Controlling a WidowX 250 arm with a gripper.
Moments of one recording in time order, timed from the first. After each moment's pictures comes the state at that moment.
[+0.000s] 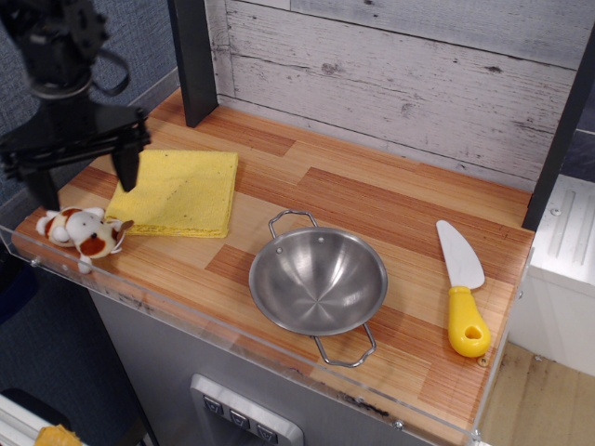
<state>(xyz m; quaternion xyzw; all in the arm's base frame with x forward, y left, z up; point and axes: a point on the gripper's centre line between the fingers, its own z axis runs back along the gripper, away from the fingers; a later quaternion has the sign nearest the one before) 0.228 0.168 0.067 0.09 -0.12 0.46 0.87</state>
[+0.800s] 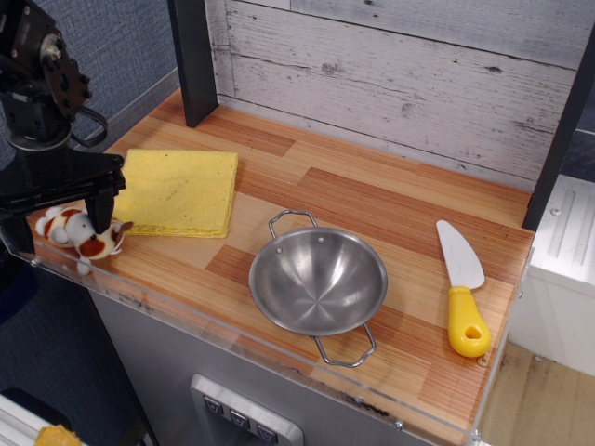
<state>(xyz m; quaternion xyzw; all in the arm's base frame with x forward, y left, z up) 0.206 0.181 0.039 0.12 -0.10 0.47 0.87</state>
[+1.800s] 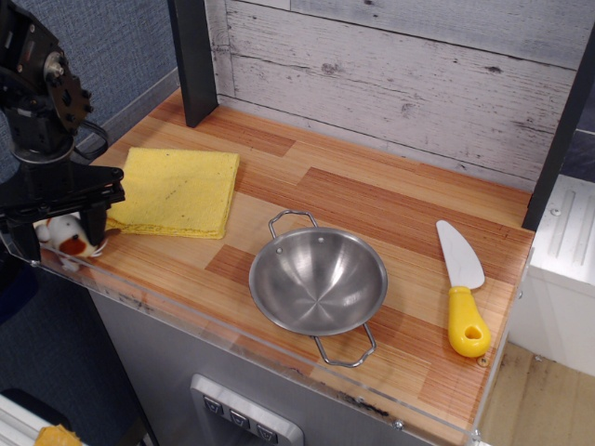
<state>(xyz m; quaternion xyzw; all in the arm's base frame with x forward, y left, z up) 0.206 0.186 0.022 0.12 -0.09 0.48 0.87</state>
